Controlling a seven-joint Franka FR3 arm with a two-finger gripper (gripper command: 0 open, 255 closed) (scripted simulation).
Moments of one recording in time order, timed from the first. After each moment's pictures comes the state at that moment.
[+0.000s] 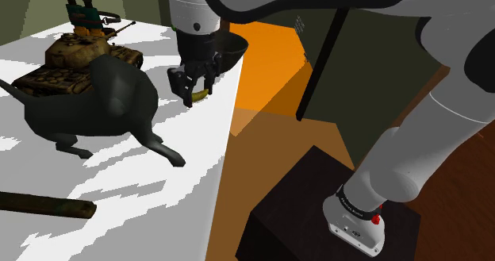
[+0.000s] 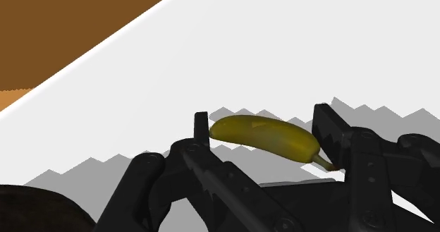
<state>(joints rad) 0.10 -0.03 0.52 -1.74 -0.02 1.71 0.45</state>
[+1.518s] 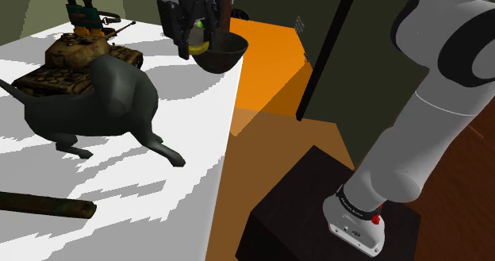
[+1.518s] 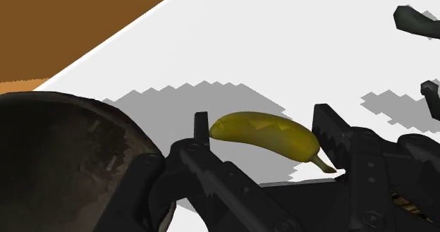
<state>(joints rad) 0.13 0.09 0.54 -1.29 -0.09 1.37 0.48</state>
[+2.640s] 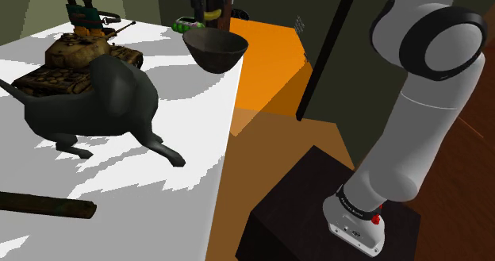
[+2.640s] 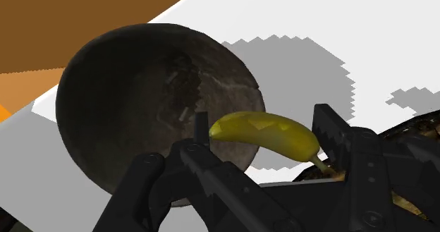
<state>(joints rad) 0.08 0.22 0.51 -0.99 -0.15 1.19 0.35</state>
